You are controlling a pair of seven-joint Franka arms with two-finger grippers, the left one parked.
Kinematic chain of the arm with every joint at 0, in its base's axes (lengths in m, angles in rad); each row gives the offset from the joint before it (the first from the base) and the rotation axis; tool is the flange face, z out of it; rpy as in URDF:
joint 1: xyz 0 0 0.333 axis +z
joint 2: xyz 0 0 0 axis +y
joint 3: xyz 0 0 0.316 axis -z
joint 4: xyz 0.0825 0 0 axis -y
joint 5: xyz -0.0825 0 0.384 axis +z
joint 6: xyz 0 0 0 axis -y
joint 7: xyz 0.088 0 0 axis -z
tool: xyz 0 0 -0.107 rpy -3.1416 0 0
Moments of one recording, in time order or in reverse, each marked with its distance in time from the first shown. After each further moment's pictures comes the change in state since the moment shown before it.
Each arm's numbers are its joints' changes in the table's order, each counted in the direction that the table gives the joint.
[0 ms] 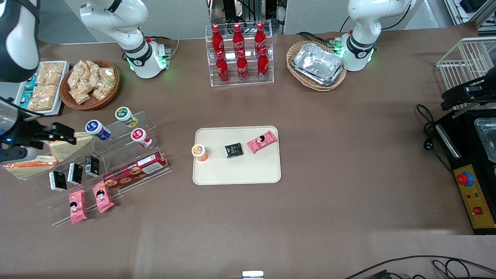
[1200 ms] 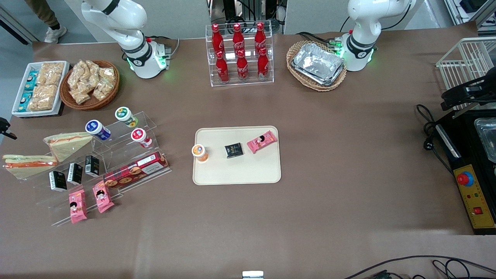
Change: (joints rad) arm -0.278 0.028 0.006 0.010 0.047 0.095 -0.991
